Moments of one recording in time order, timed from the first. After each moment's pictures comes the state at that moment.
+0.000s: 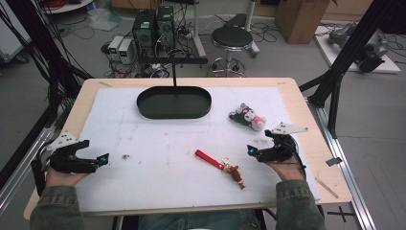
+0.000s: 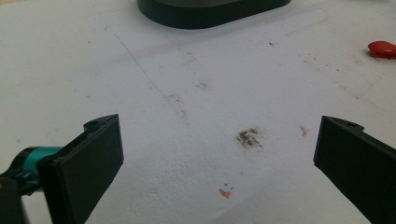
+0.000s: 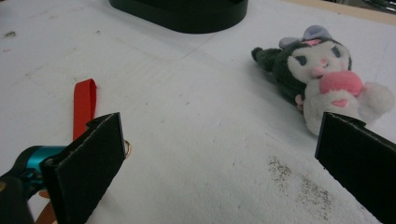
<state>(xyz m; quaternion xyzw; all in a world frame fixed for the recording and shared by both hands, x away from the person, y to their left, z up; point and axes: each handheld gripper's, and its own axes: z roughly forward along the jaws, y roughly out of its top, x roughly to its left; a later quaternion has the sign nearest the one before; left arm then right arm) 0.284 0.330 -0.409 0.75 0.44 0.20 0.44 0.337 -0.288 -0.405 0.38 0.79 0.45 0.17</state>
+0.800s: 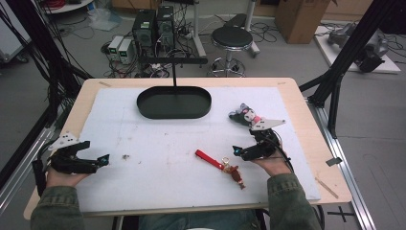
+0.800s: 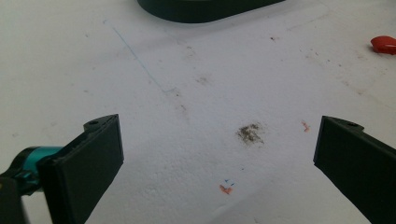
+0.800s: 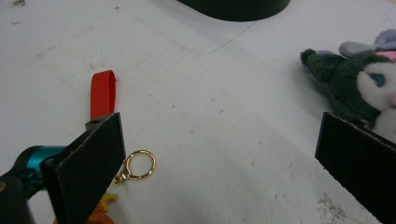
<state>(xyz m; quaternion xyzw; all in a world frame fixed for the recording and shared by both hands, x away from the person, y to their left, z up) 0.284 0.330 -0.412 0.75 0.44 0.20 0.44 0.353 -0.243 -0.402 0.34 0.84 0.41 0.15</state>
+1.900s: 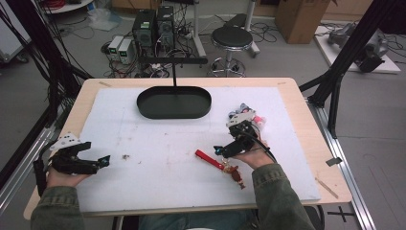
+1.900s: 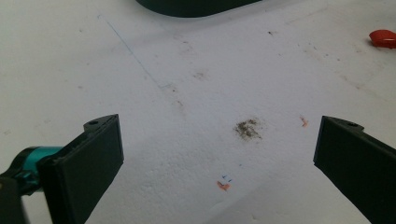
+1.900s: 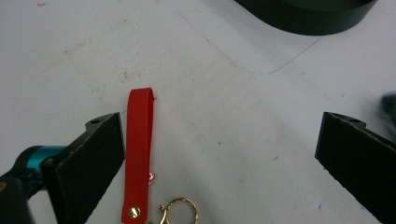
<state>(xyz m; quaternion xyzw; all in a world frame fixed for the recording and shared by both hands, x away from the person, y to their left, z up) 0.285 0.329 -0.413 0.76 0.44 0.19 0.44 0.371 -0.180 -0.394 0.29 0.88 0.36 0.11</state>
